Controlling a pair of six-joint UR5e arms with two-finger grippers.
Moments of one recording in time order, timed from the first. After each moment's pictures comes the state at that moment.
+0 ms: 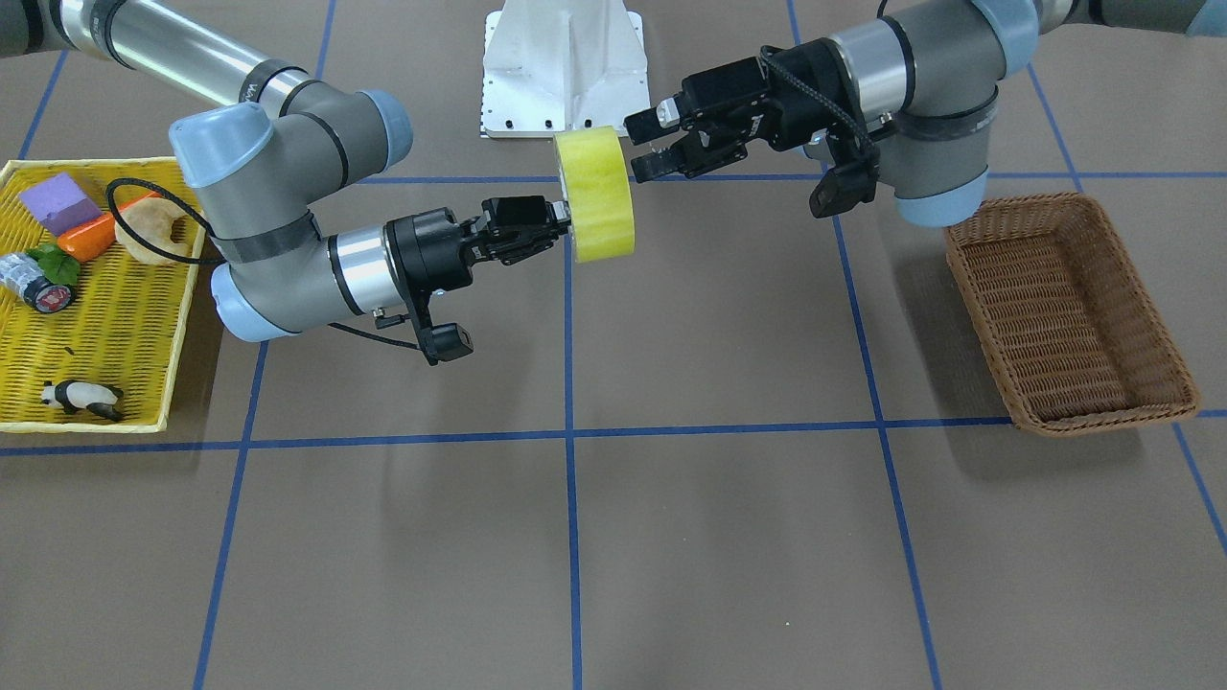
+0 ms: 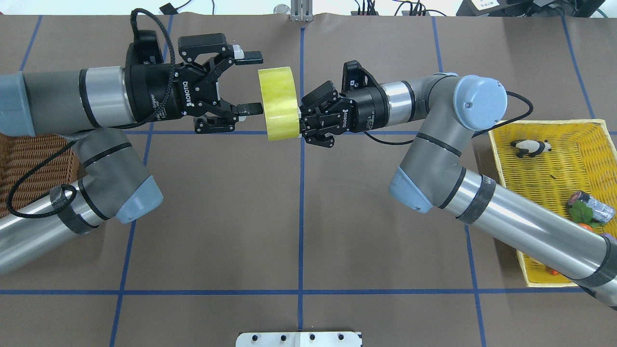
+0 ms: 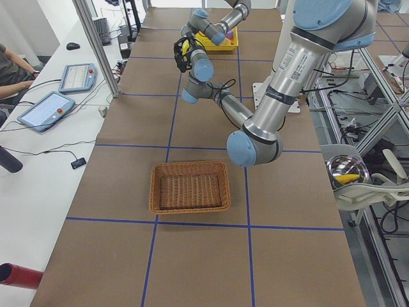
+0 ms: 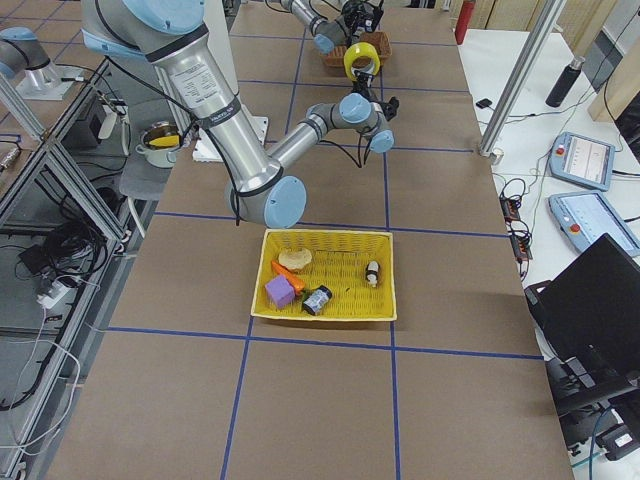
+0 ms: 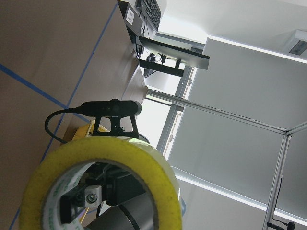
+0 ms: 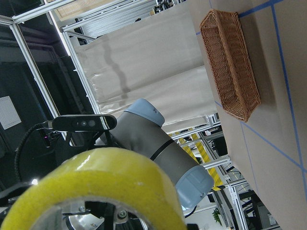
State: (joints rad) left arm -0.74 -2.11 -1.61 -3.21 -1.93 -2.33; right arm 0.71 -0.91 1.53 -2.61 4.07 -0.59
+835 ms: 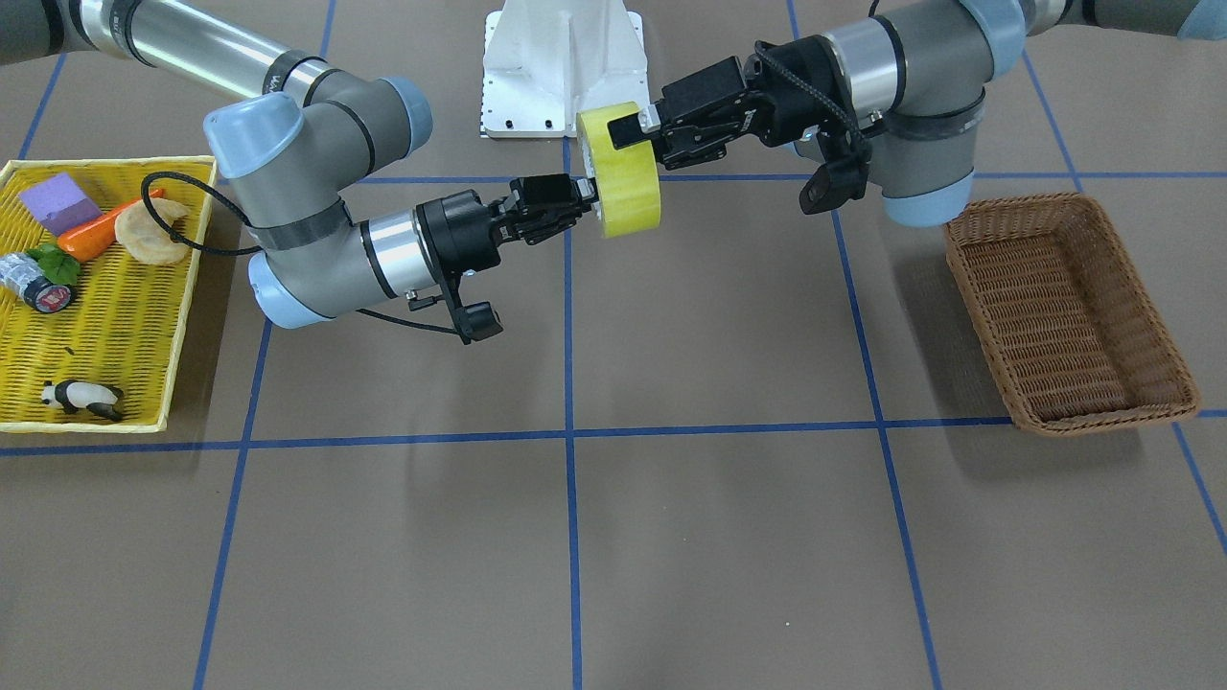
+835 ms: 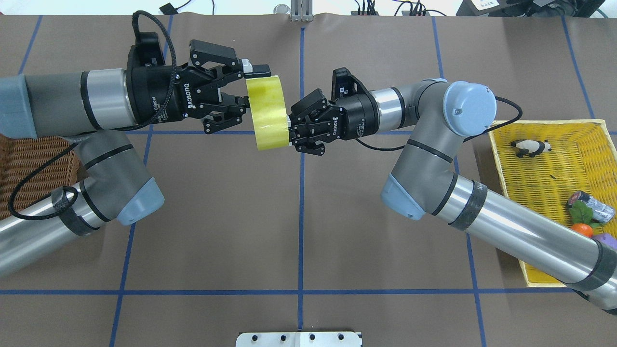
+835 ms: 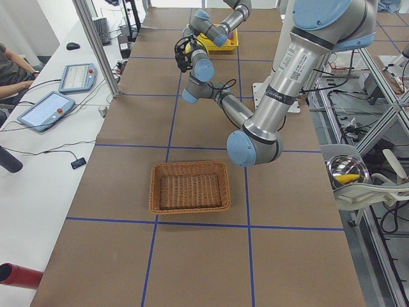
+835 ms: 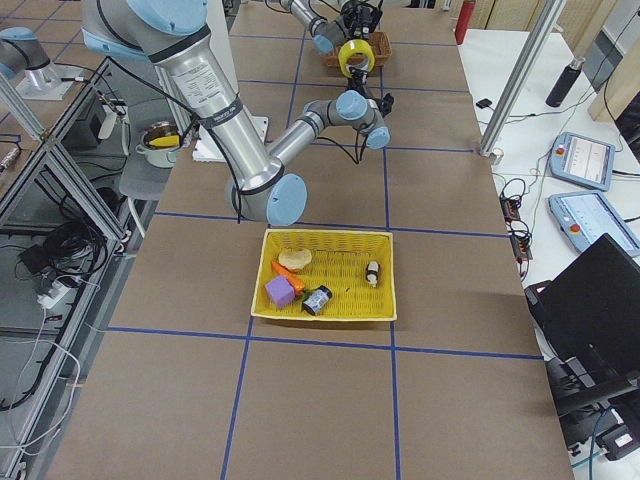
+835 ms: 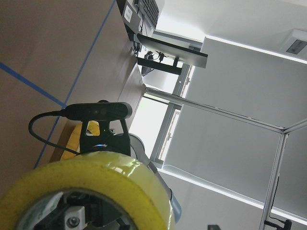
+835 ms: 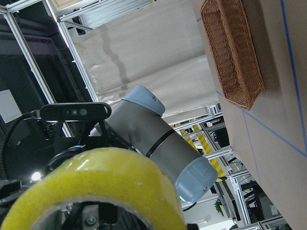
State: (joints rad) left arm -0.73 -2.11 -1.61 -3.22 -1.93 -2.33; right arm 0.68 -0.89 1.53 -2.62 4.07 -0.59
